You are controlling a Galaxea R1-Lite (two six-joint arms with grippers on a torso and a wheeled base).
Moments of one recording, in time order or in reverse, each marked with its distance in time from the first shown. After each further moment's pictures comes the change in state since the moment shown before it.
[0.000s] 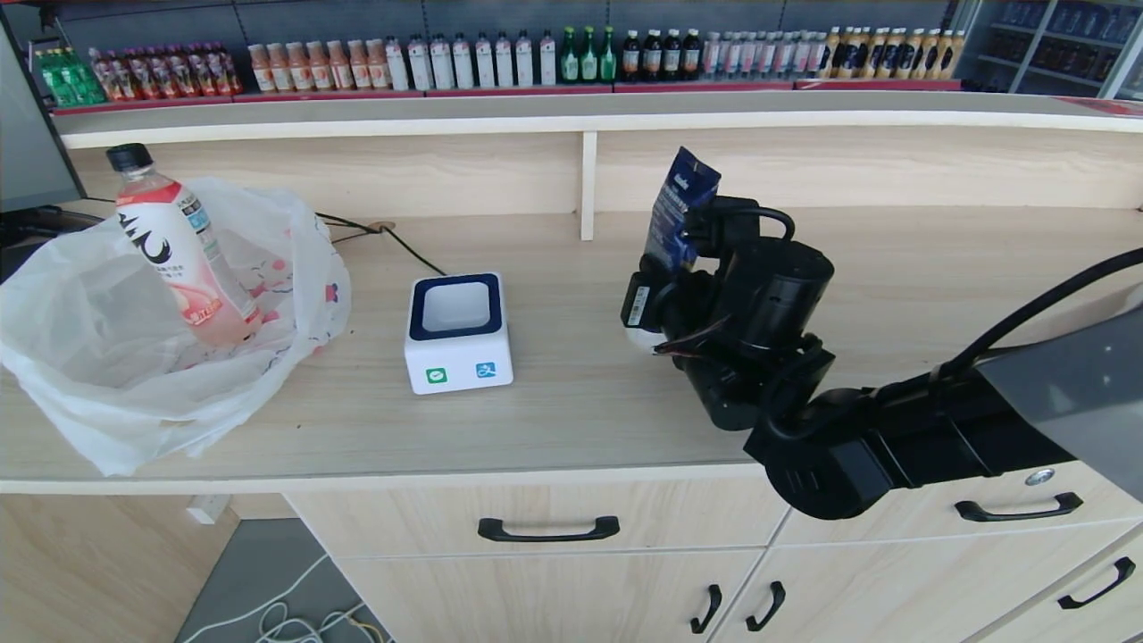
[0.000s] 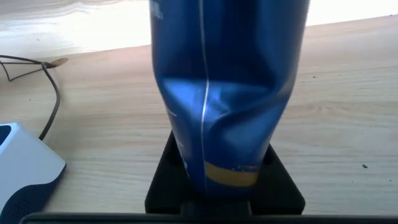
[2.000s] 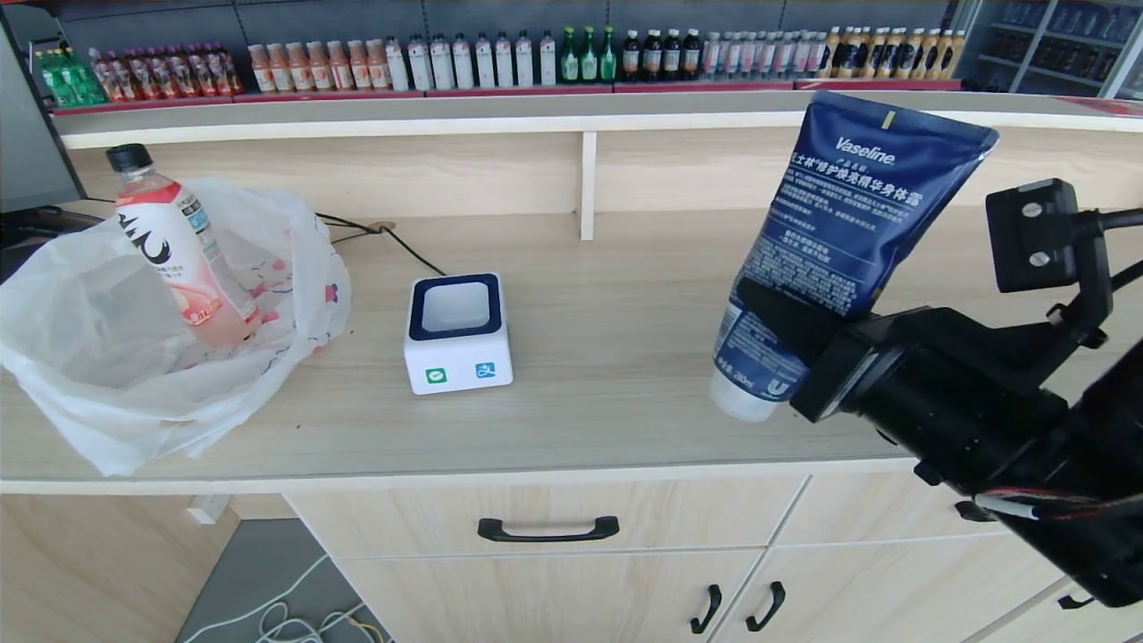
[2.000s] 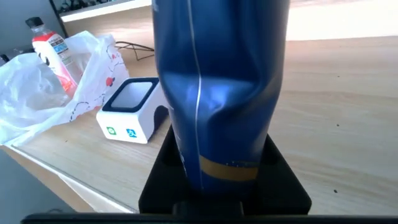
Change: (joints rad) left arm 0.001 0.000 0.000 0.000 0.000 0.000; right arm 0.072 -0.588 0.619 -0.063 0.317 0.064
